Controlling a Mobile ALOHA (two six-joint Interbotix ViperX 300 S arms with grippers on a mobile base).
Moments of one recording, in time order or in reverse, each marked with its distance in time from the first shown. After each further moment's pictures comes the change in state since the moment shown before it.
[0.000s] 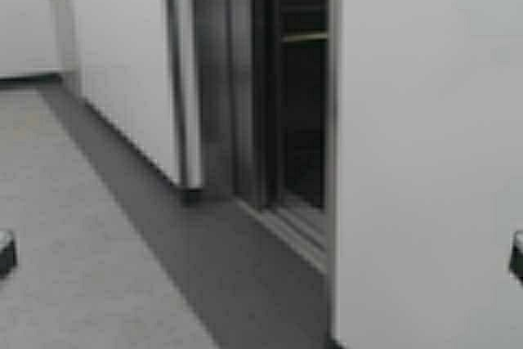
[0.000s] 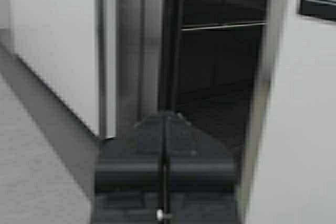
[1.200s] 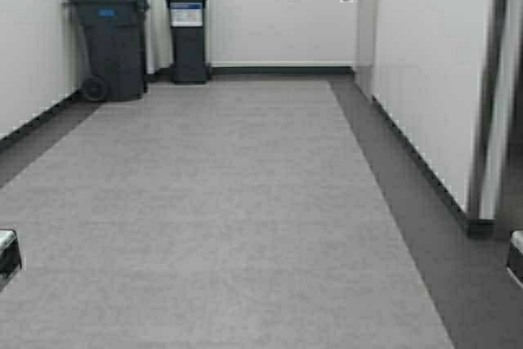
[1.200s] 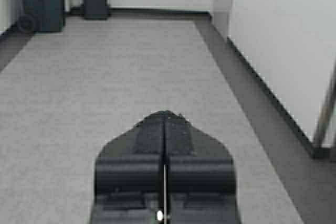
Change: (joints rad) left arm 0.000 0.161 -0.029 0.002 -0.067 0.023; right arm -0.100 0.035 0.044 0.000 -0.032 0.003
